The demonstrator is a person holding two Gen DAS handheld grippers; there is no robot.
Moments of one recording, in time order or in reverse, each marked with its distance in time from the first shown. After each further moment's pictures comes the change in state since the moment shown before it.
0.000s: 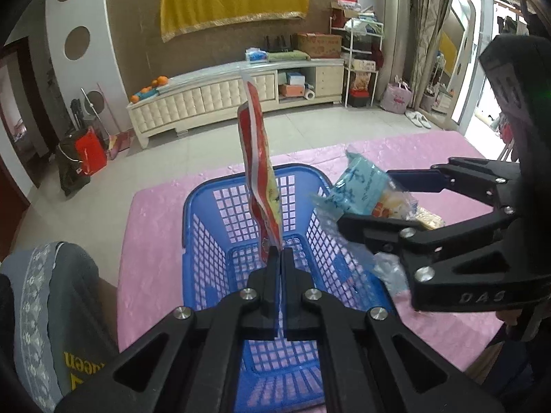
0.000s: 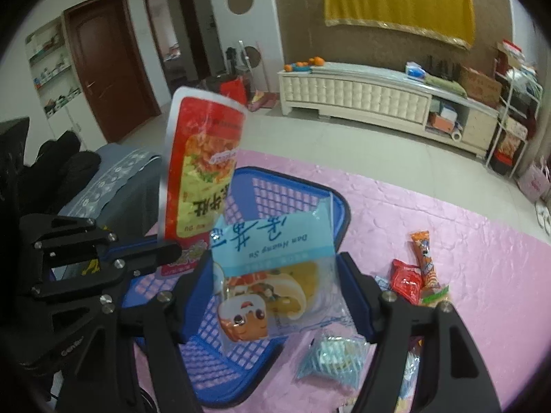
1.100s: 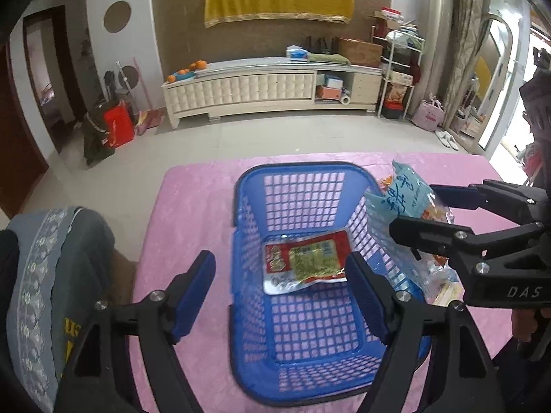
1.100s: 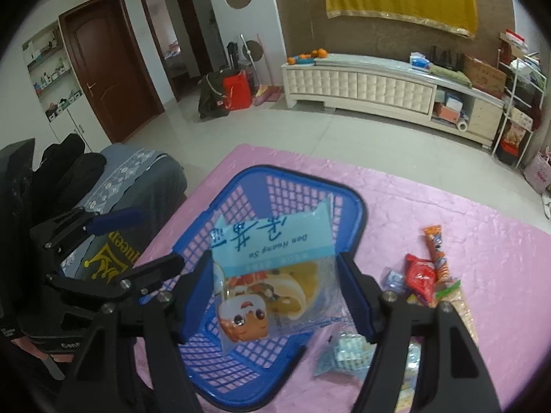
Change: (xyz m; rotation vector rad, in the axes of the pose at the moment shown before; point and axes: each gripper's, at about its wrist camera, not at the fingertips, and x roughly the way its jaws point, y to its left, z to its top) left arm -0.019 0.036 -0.016 -0.167 -0.002 0.083; right arm 0.005 0.021 0.012 0.017 0.046 0.034
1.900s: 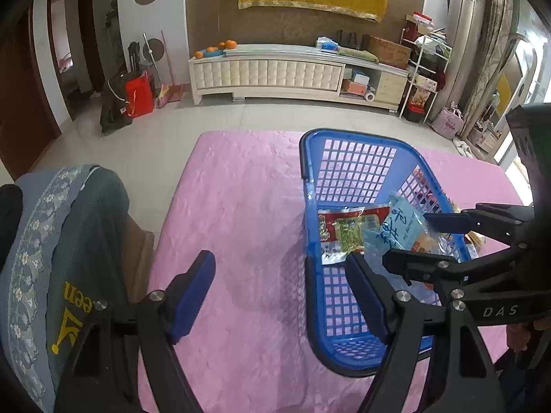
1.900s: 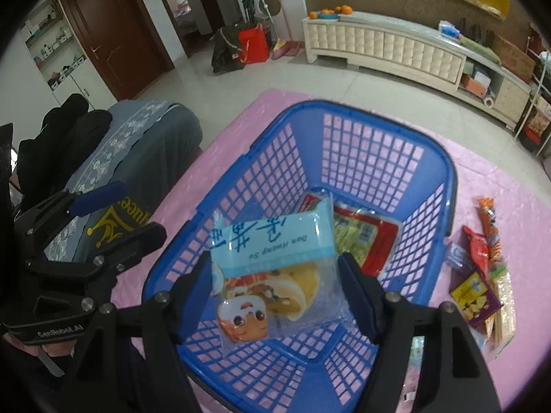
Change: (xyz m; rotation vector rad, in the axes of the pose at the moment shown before) left arm 0.005 0.052 -0.041 -0.105 0.041 0.033; right arm 0.065 0.045 -0.016 -0.031 0.199 0.054
